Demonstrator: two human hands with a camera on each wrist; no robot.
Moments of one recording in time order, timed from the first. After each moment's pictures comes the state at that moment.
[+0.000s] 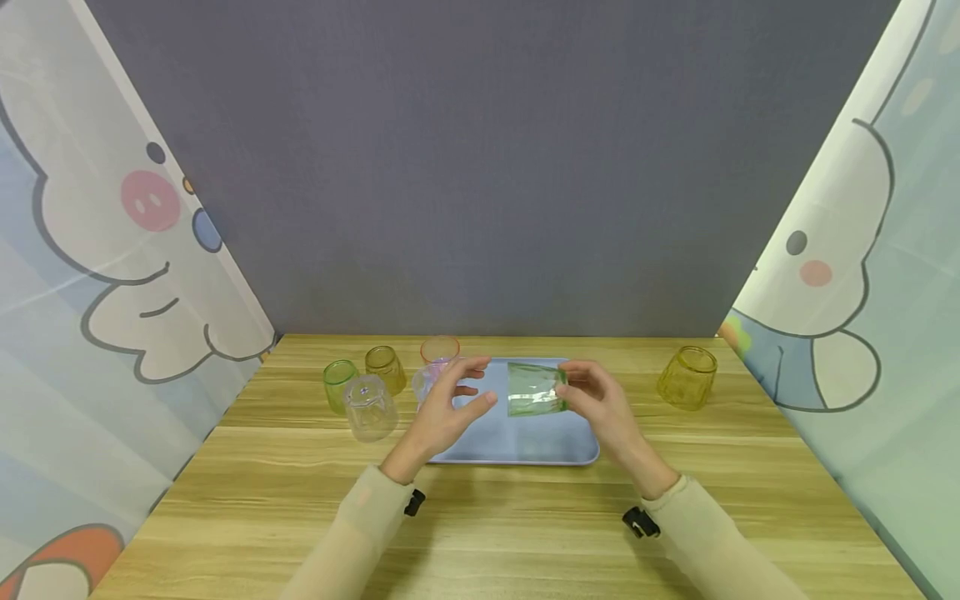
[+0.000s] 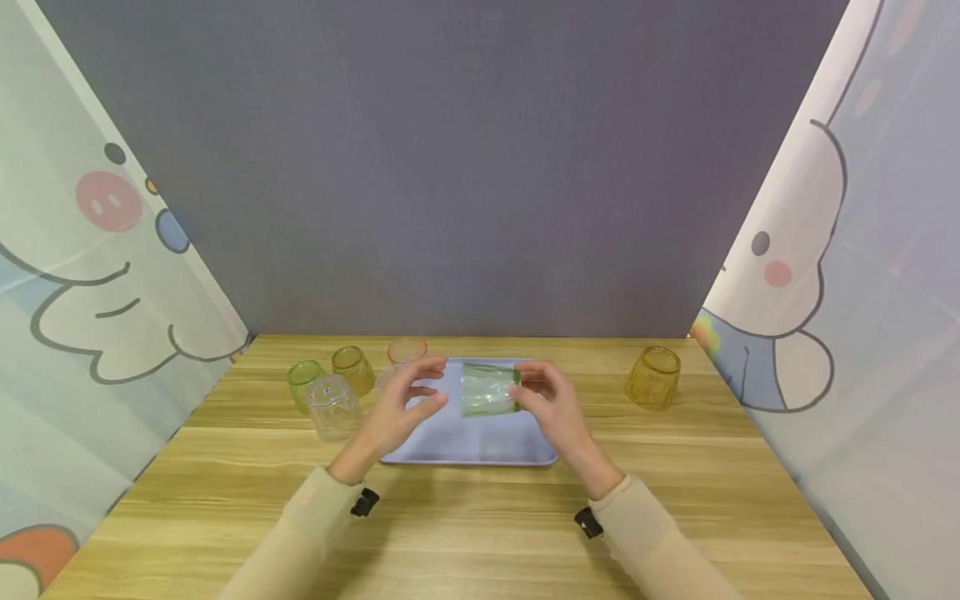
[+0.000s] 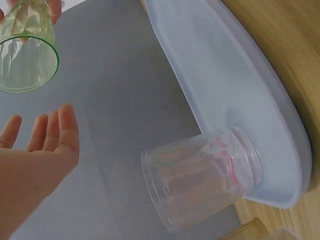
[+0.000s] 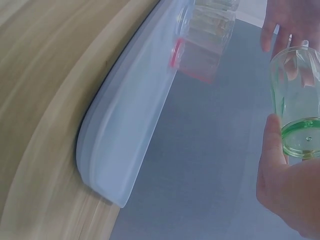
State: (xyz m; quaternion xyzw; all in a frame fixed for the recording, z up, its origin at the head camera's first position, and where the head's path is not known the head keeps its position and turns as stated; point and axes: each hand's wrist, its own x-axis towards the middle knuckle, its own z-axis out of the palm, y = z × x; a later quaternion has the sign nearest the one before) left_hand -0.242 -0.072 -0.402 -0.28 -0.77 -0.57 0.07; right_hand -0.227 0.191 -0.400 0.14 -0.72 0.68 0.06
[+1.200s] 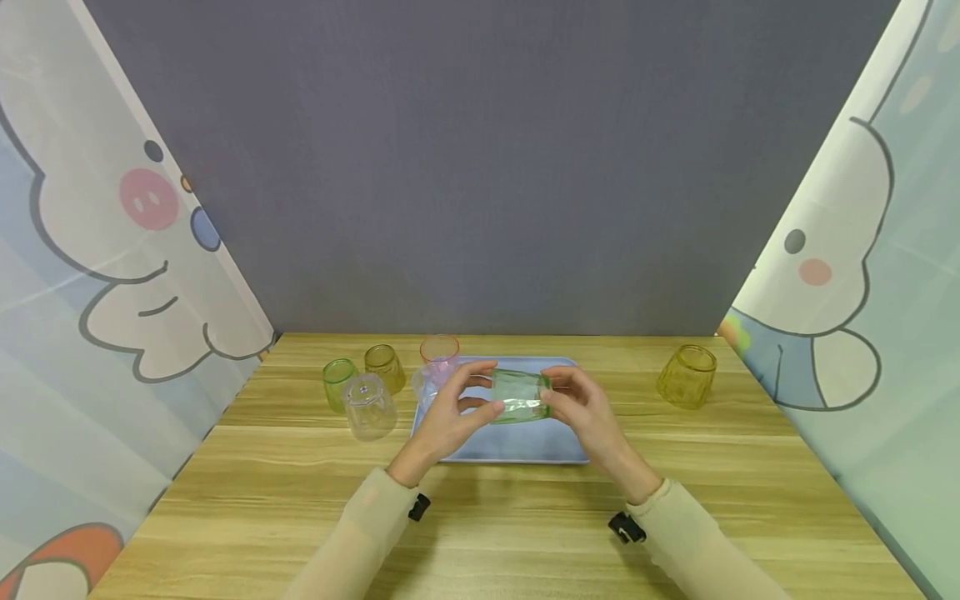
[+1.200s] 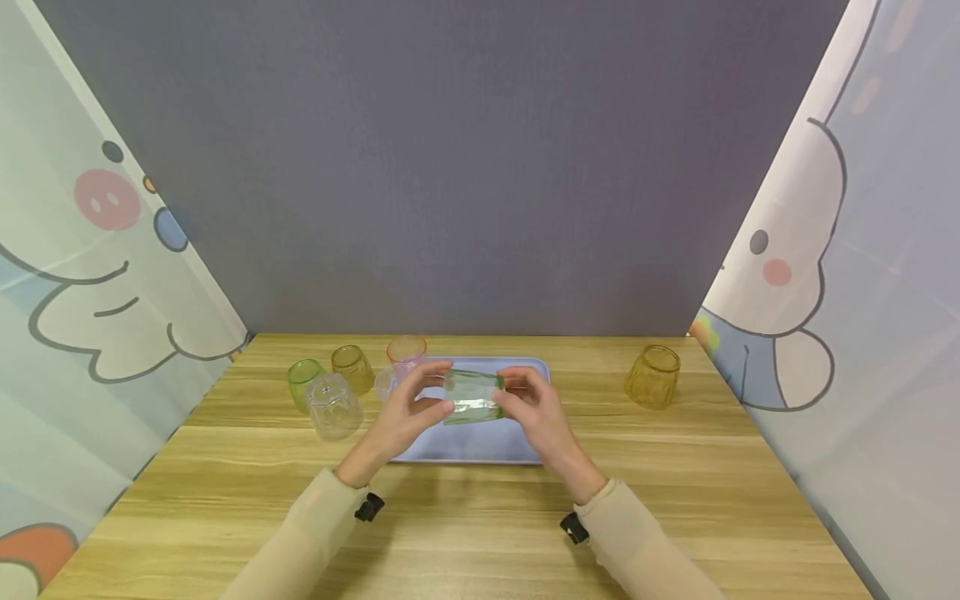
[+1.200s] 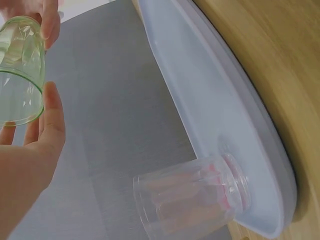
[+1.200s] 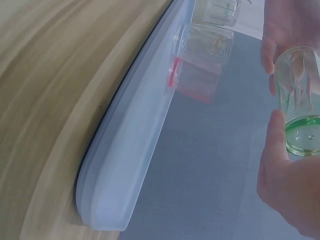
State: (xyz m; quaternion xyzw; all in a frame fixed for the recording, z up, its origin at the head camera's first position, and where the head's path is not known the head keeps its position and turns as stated) left_hand -0.240 -0.064 -0.411 -0.28 -0.74 -0.61 0.02; right_hand -0.224 0.173 -0.407 0.16 -0.67 0.72 0.02
